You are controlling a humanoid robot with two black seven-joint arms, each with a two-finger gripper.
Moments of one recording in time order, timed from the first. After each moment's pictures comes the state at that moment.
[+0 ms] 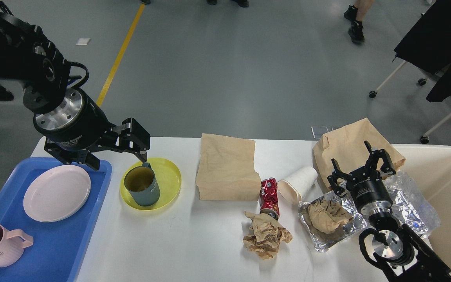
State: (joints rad) left arm -2.46 0.16 1.53 -1.65 -0.25 -0.65 -0.15; right arm 0.21 -0.13 1.31 0.87 -0.41 0.31 0.31
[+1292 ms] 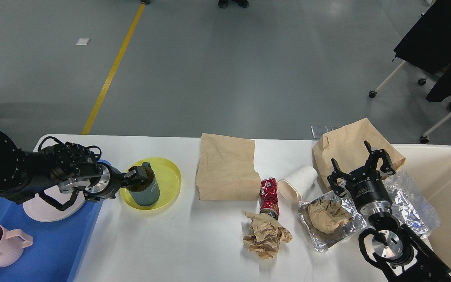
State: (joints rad) left arm -1.36 0.21 1.19 -0.85 -0.25 -0.22 0.00; right arm 0.21 -0.13 1.31 0.87 -0.41 0.31 0.31
